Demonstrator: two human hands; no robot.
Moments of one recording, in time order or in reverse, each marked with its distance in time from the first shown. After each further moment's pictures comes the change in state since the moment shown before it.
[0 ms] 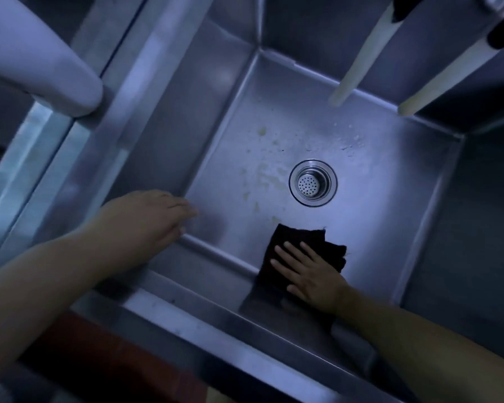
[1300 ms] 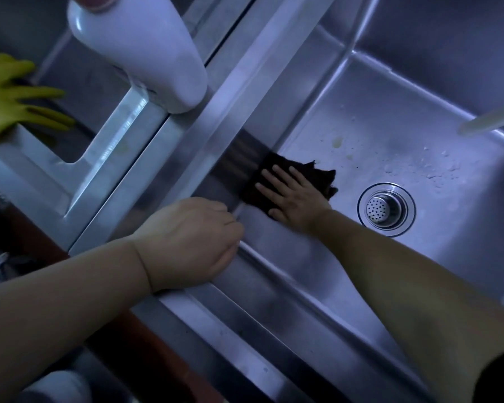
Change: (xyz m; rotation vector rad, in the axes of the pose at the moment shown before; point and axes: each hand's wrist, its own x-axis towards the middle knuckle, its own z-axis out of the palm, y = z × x) left_hand -0.022 -0.022 0.002 -0.008 0.203 0.052; right_hand 0.240 0.037 -0.056 -0.080 0.035 -0.024
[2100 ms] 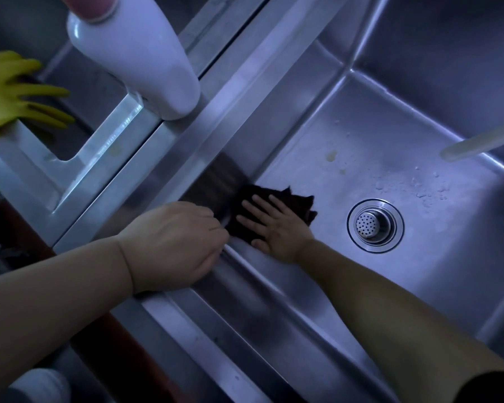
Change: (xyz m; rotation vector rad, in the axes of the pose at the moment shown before) left_hand 0.004 0.002 -0.001 -0.011 -0.032 -0.019; right_hand -0.016 -0.023 0.011 0.012 0.014 -0.171
